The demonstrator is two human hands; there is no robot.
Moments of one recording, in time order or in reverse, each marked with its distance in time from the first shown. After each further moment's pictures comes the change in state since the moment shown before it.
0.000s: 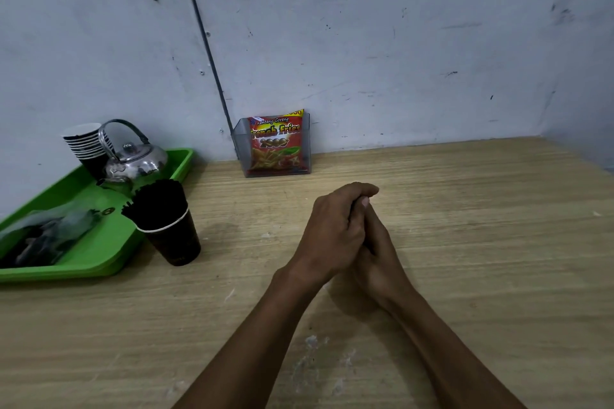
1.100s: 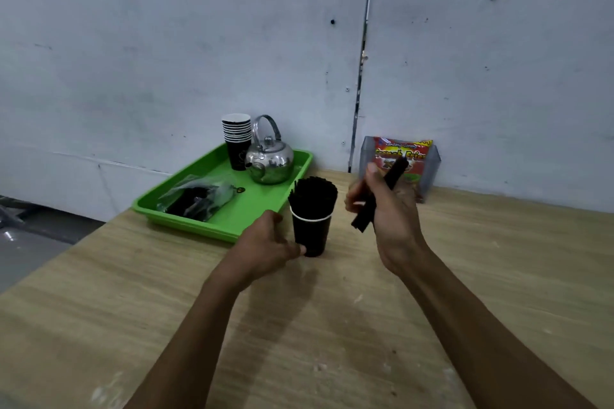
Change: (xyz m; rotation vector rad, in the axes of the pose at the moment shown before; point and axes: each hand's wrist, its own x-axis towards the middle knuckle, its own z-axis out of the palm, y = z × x) left_hand -0.101 -0.123 -0.225 0.022 0.115 -0.762; right_hand 0.069 -0.079 0.183 0.284 -0.022 0.179
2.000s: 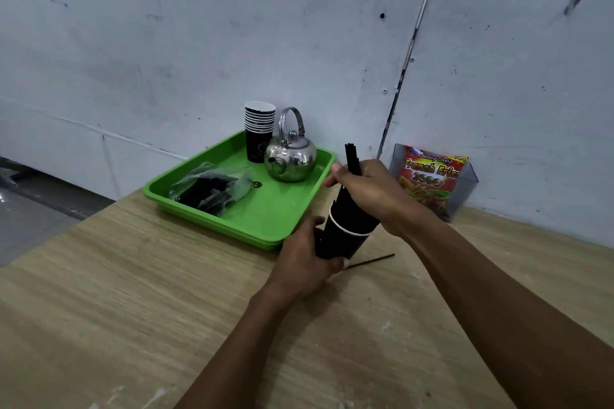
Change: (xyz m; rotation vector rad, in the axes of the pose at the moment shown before) left_hand 0.026 -0.018 0.036 -0.134 0.113 0.246; right_hand 0.066 0.015 0.058 -0.809 -0.335 0.156
